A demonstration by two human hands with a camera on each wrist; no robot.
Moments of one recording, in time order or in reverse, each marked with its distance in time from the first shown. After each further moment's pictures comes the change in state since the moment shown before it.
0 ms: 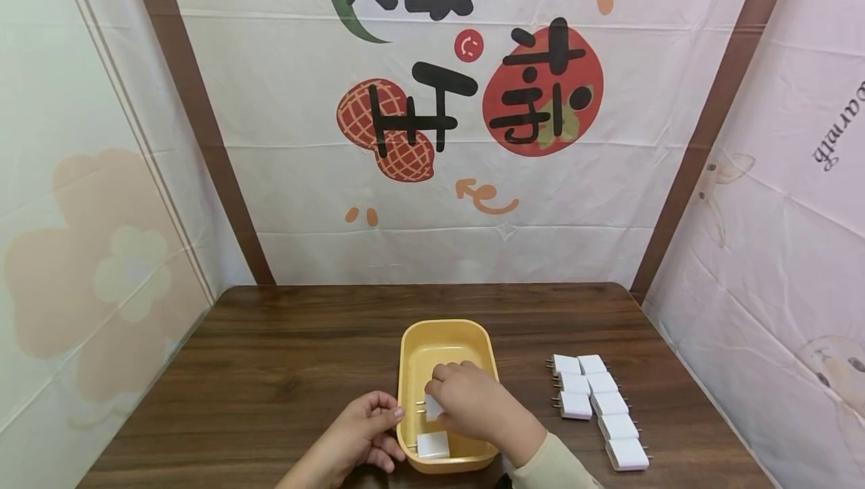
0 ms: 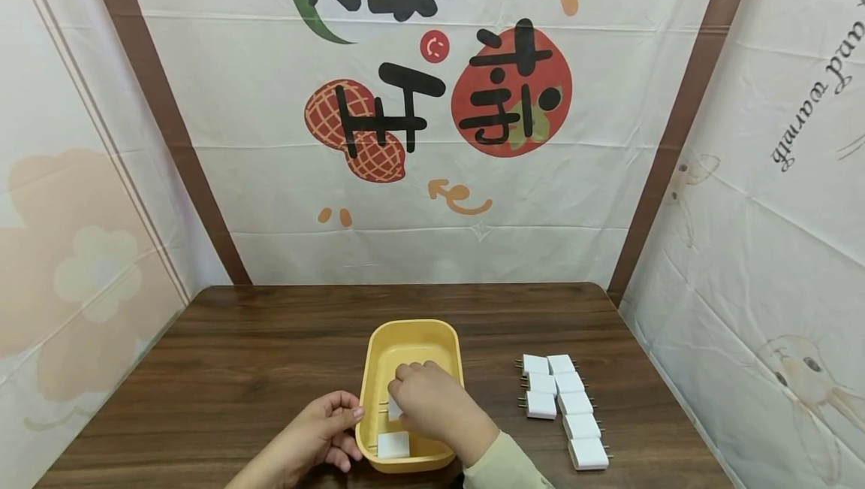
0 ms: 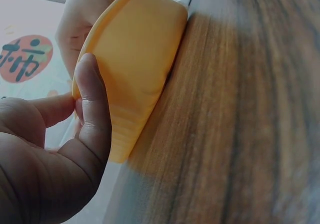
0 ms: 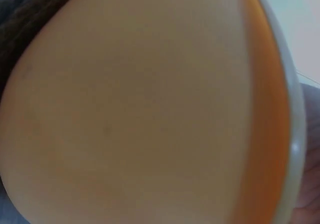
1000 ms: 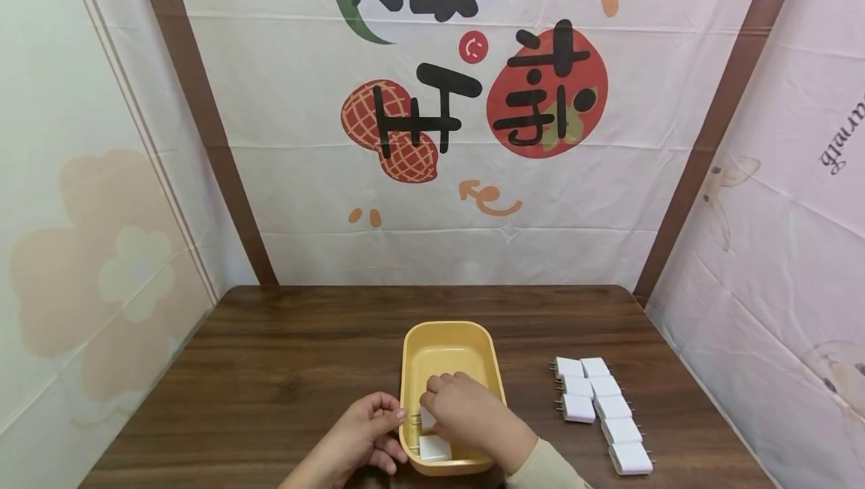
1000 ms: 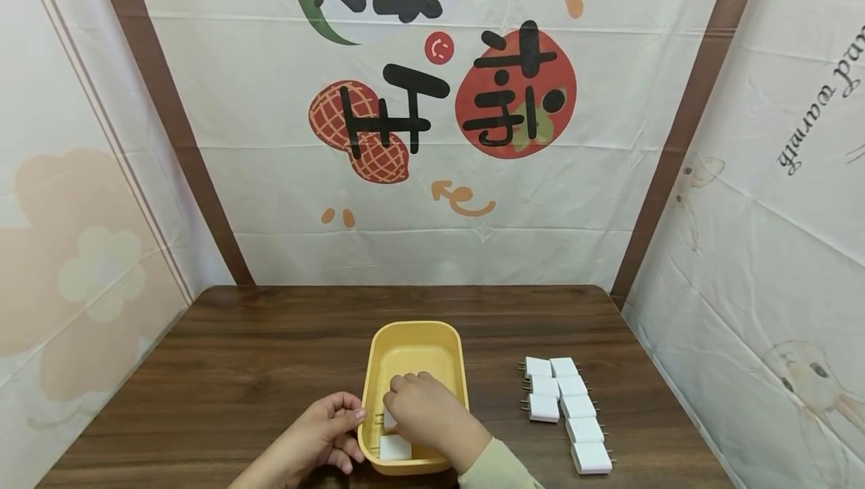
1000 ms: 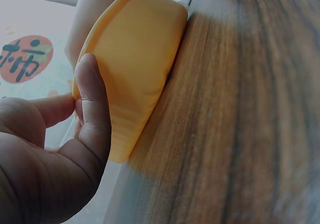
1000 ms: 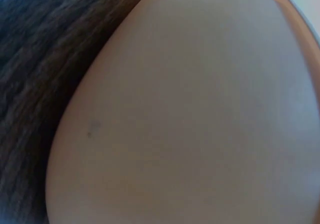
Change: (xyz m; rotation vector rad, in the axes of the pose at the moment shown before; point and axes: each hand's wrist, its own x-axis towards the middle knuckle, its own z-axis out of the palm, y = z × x) left_hand -0.001 -0.001 -0.001 -0.010 -0.019 0.010; right_hand 0.004 -0.012 0.018 -0.081 0.026 -0.054
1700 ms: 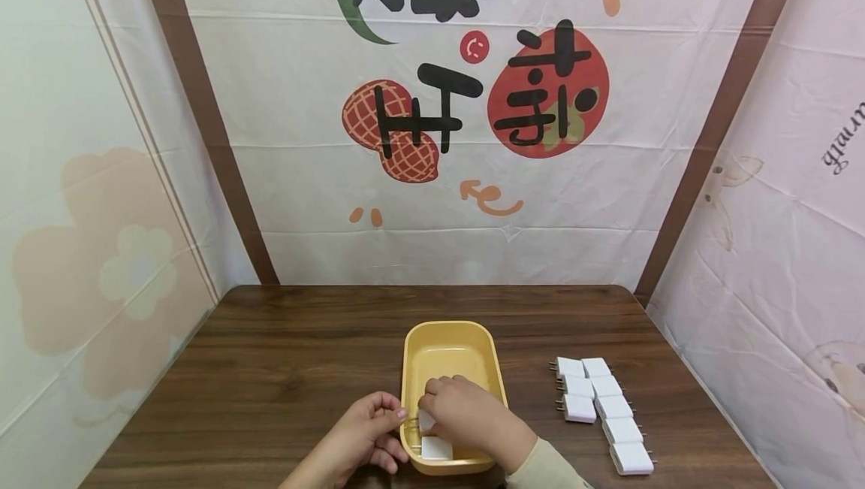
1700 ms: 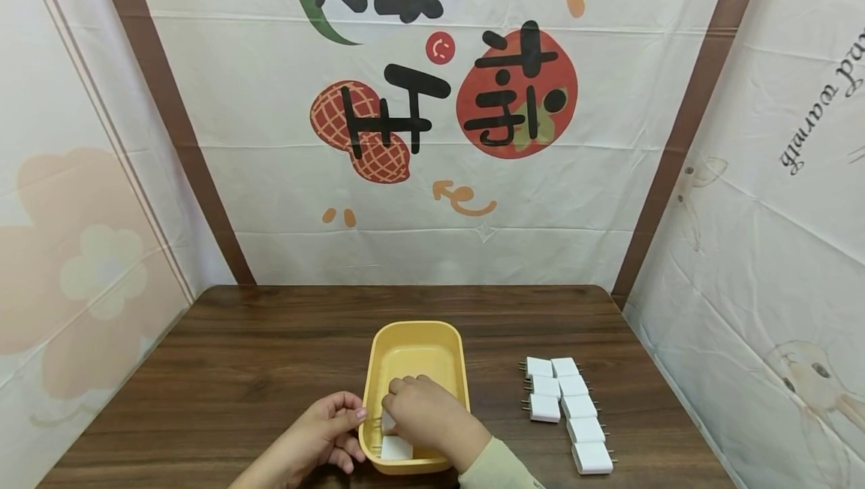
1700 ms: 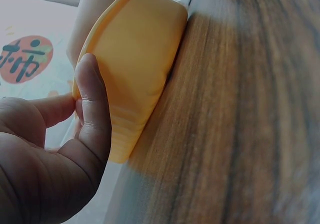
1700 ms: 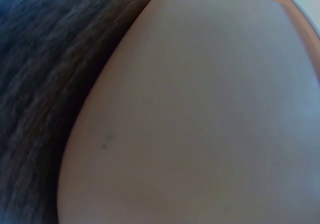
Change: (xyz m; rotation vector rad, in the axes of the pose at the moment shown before) left_hand 0.000 0.000 0.001 -0.003 0.003 0.003; right_hand 0.000 -0.001 0.005 0.073 0.024 -0.021
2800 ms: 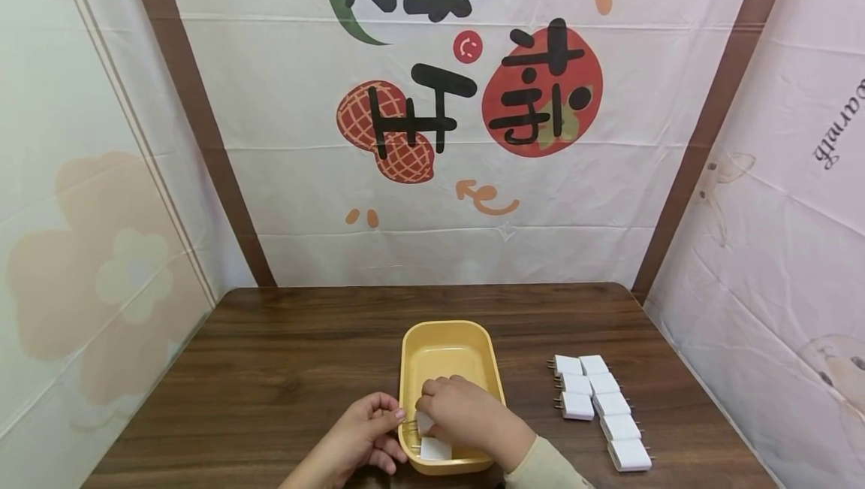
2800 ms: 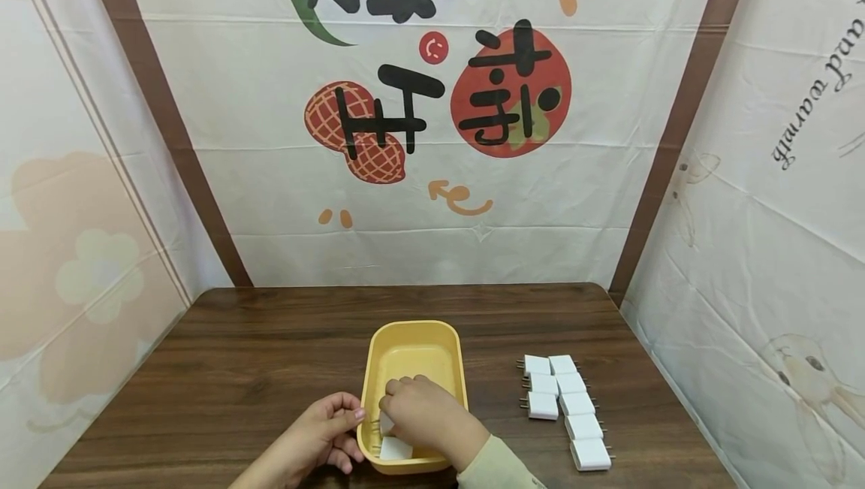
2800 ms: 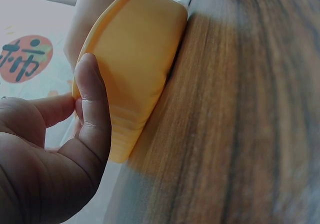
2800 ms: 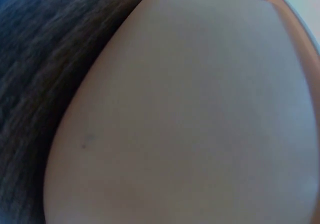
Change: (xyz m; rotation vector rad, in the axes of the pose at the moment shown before) left_hand 0.002 0.000 -0.001 0.005 0.000 -0.010; right_hand 0.001 0.001 -0.004 0.024 -0.030 -0.013
